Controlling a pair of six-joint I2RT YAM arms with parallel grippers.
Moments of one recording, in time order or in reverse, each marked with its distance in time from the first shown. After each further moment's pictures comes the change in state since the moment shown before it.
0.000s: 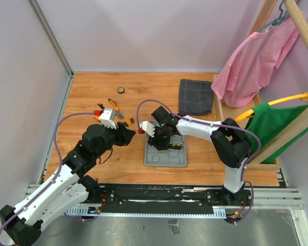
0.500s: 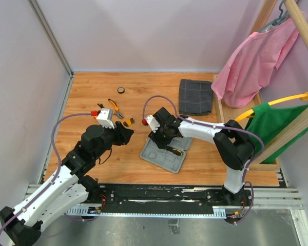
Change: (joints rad) left arm 0.000 -0.017 0.000 -0.010 -0.048 -0.021; right arm 0.000 -0.025 -0.031 0.045 0.154 0.322
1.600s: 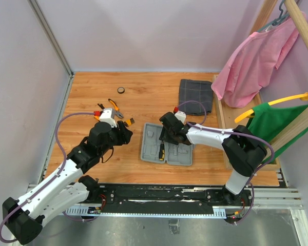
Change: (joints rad) left arm 0.000 0.105 0.017 -0.080 -0.104 -0.074; right arm 0.000 -0.142 -0.216 0.189 0.393 1.261
